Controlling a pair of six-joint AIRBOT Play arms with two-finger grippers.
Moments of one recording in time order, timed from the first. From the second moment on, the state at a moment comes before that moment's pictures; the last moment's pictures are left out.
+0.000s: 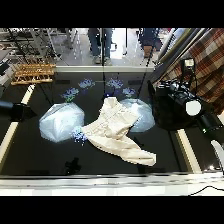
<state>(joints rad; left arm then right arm) 0.12 -1.04 1.54 1.18 -1.60 -1.36 0.03 -1.19 1.20 -1.23 0.34 1.16</state>
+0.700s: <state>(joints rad) 0.12 -1.04 1.54 1.18 -1.60 -1.36 0.03 -1.14 1.21 -1.10 0.43 1.21</state>
